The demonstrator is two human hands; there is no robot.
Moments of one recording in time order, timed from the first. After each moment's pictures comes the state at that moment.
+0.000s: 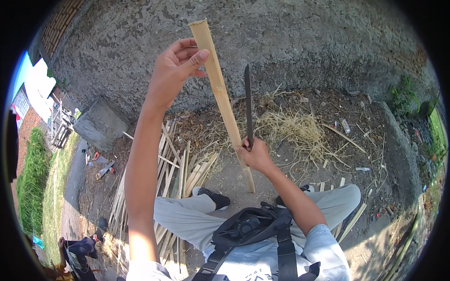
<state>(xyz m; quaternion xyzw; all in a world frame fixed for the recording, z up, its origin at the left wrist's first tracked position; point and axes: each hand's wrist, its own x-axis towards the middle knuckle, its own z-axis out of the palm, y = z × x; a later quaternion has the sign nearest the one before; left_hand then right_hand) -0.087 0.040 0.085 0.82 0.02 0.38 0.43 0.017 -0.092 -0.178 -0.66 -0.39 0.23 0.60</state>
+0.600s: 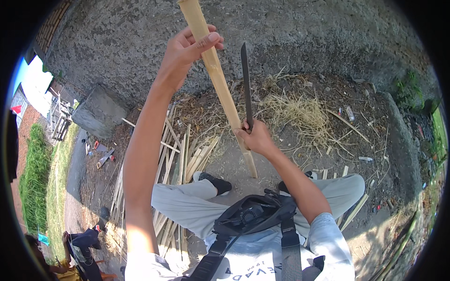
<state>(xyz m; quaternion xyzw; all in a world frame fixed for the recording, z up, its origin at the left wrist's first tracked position) -0.066 0.065 0.055 0.85 -0.01 0.35 0.41 0.019 -0.081 -0.173 -0.69 -0.41 0.22 0.55</state>
